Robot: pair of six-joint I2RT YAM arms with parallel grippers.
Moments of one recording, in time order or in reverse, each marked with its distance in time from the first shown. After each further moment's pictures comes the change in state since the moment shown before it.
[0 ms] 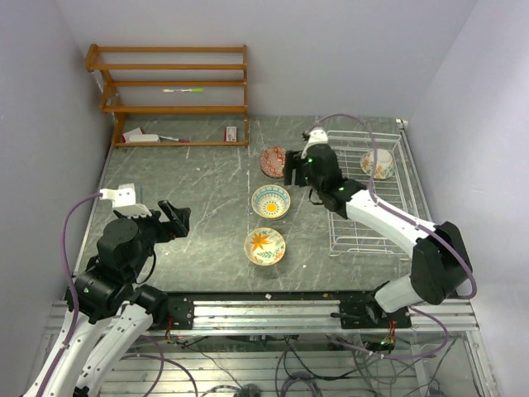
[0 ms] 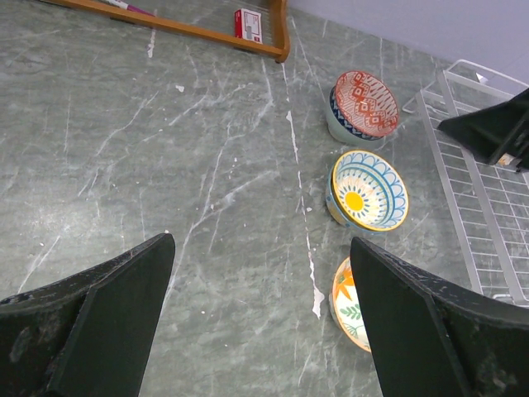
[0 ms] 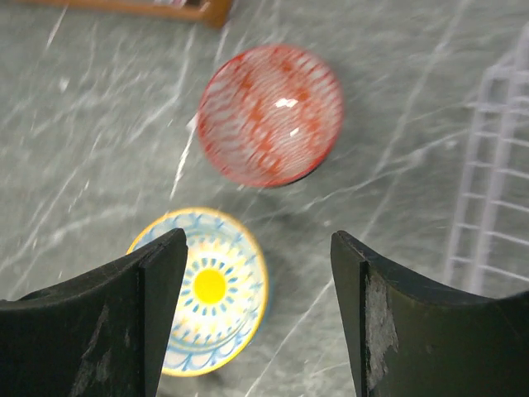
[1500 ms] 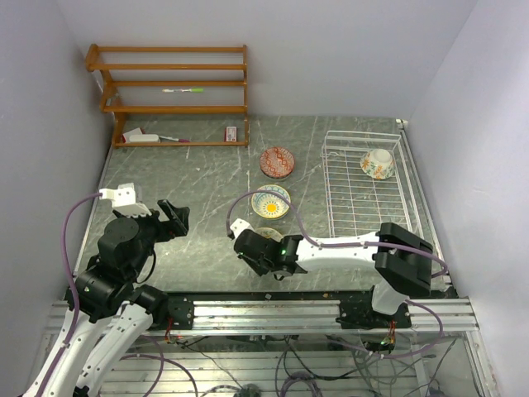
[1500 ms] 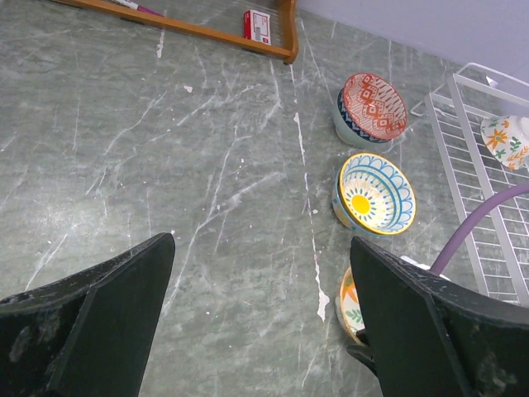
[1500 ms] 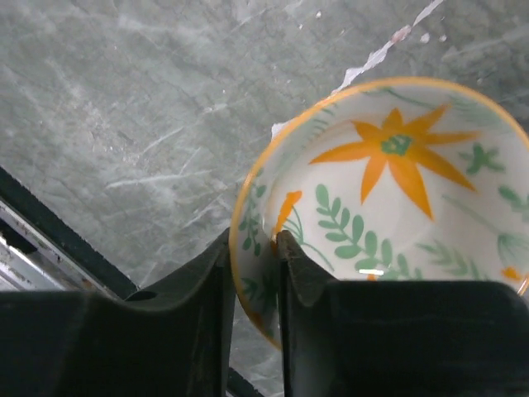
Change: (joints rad) left arm 0.000 0.006 0.000 -0.001 -0.023 -0.001; right arm 0.678 0.207 -0.062 -0.301 -0.001 0.010
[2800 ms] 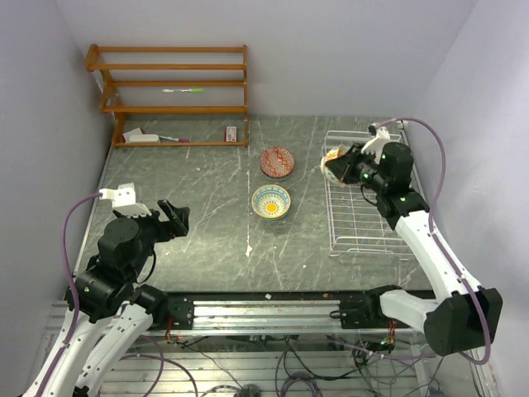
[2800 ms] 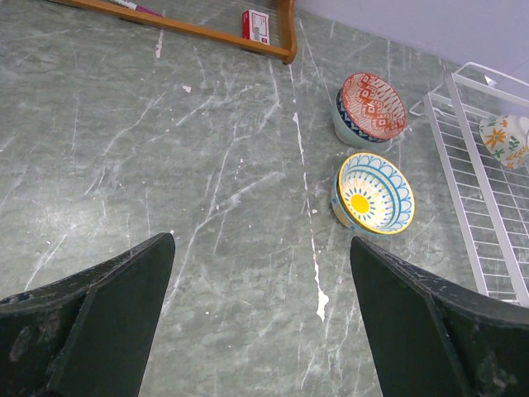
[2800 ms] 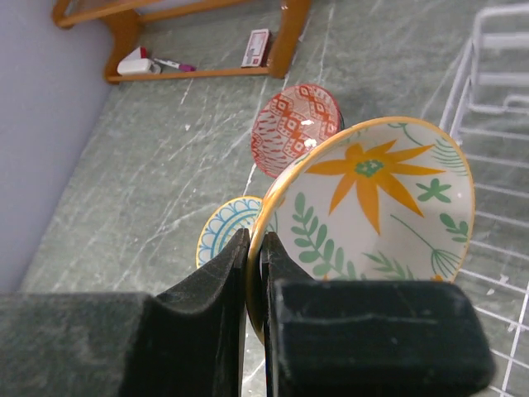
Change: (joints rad) left arm -0.006 -0.001 0.000 0.000 0.000 0.000; right arm -1.001 -0.565 -0.021 0.177 -0.571 0.093
